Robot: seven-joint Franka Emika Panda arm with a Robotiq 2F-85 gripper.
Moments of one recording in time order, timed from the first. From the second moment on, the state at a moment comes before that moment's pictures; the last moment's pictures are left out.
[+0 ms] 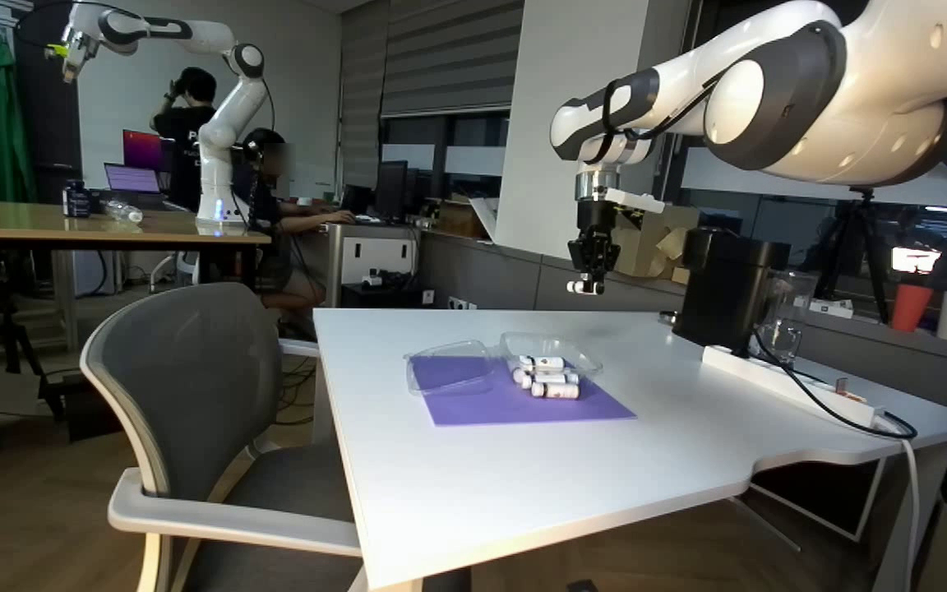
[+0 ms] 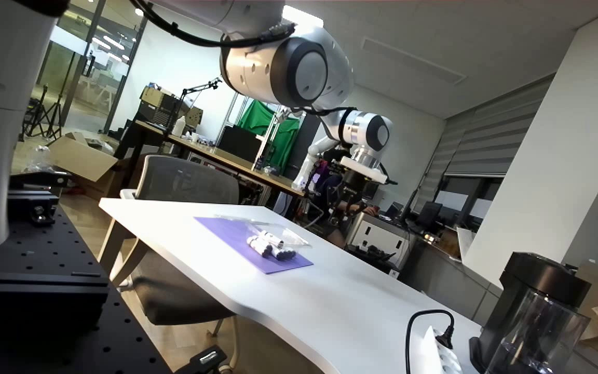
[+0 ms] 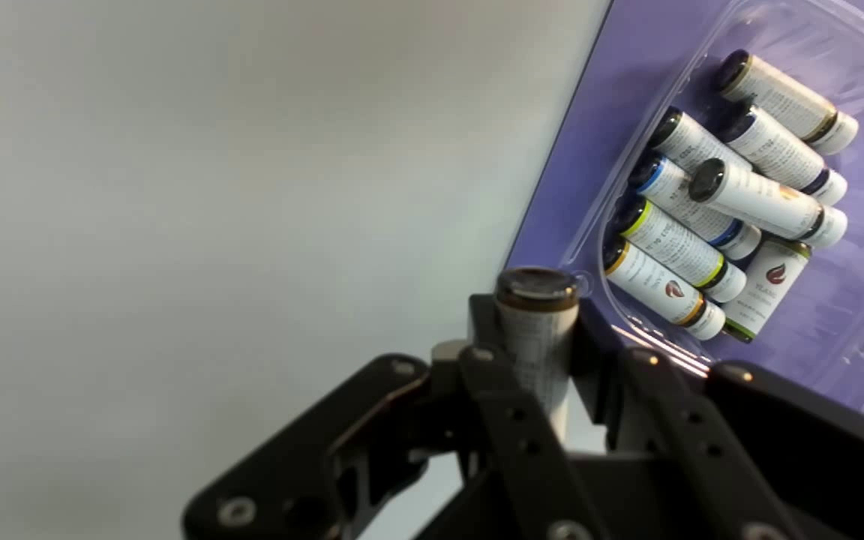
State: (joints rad) arm -0.07 1.32 0.00 -0.37 -0.05 1.53 -0.46
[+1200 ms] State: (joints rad) arm 0.01 1.36 0.01 -0.37 -0.14 1.68 -1.08
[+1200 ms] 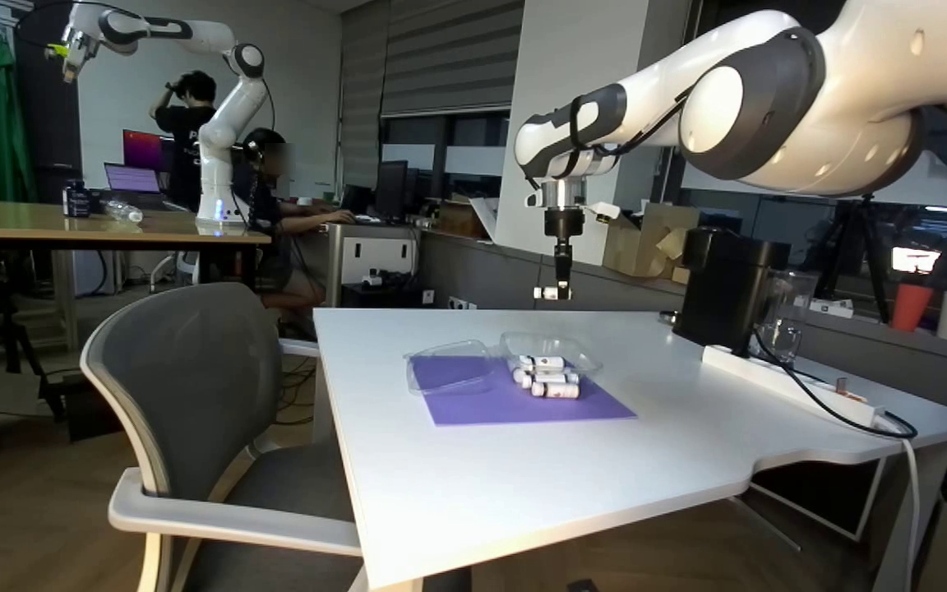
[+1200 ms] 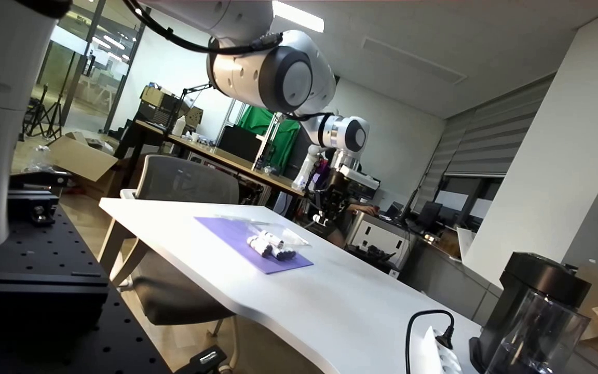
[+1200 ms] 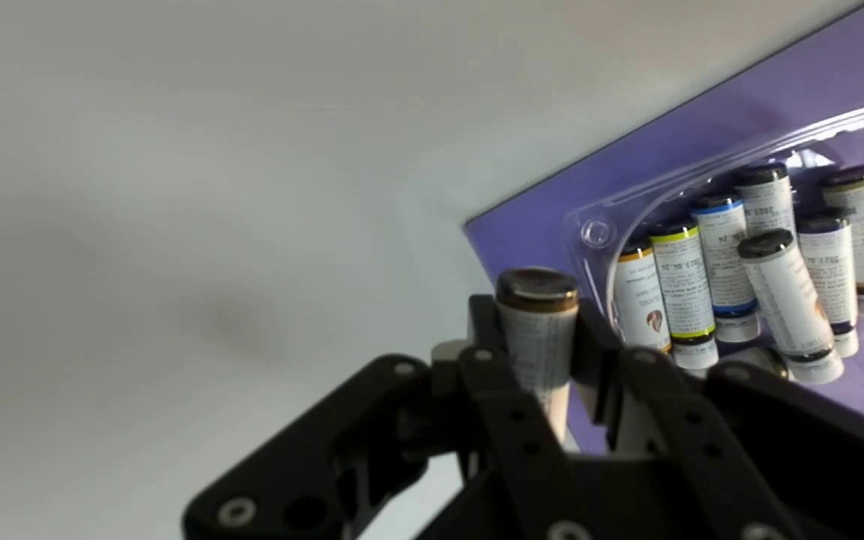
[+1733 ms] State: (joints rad) arm 0.05 1.39 0.03 -0.37 -0.14 1.64 -1.31
